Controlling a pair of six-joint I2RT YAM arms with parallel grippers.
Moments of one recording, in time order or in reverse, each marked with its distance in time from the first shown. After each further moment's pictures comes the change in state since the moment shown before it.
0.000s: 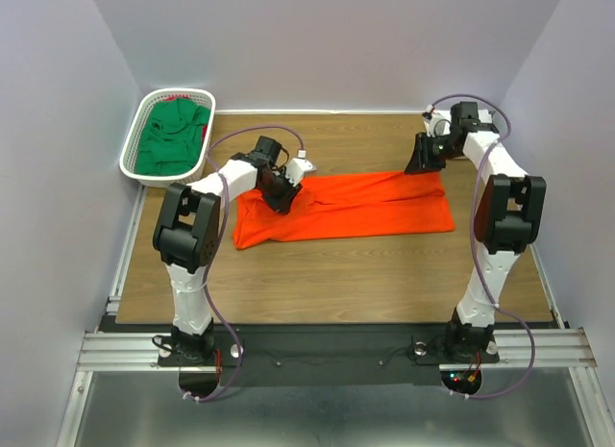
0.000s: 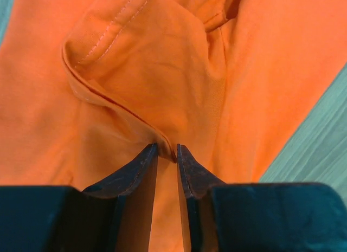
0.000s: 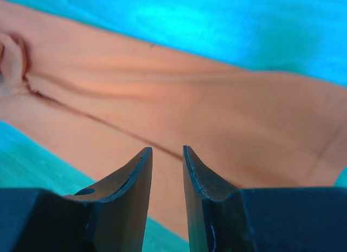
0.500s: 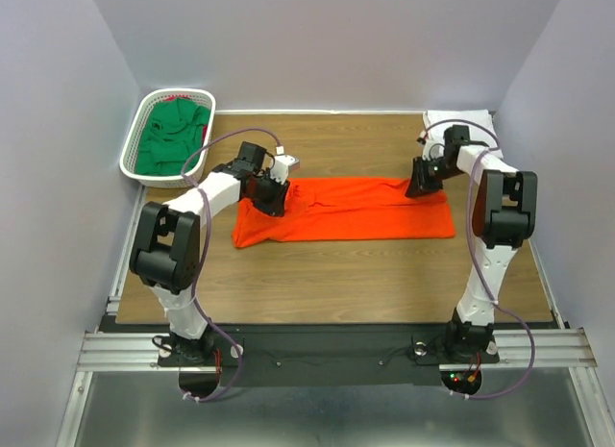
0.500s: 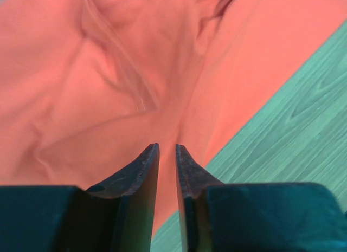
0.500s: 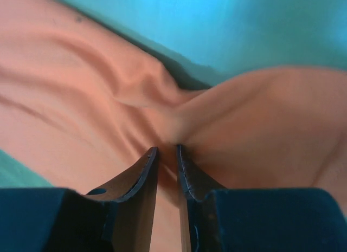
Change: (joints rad) left arm 0.035 -0.229 -0.213 0.123 0.030 -0.304; right arm -0.010 0.127 -0.071 0.042 0.098 -0.061
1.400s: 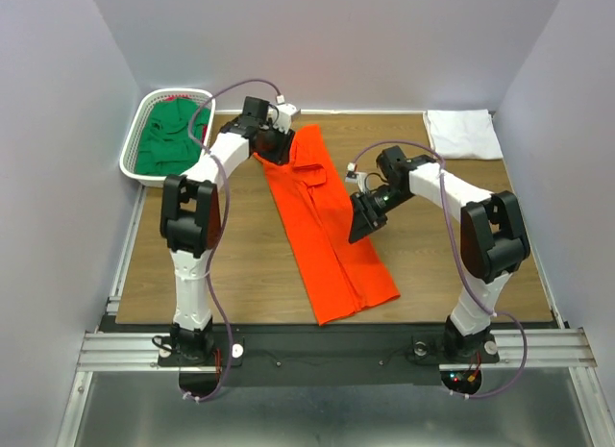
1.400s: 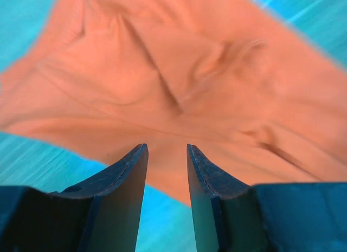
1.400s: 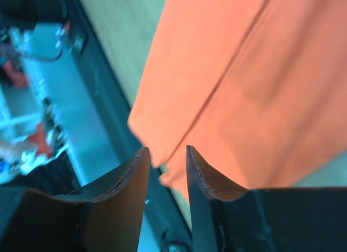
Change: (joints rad) left arm 0.056 0.410 0.610 -0.035 -0.102 0.002; right arm 0.462 -0.332 -0.311 -0.230 -0.415 -0.064
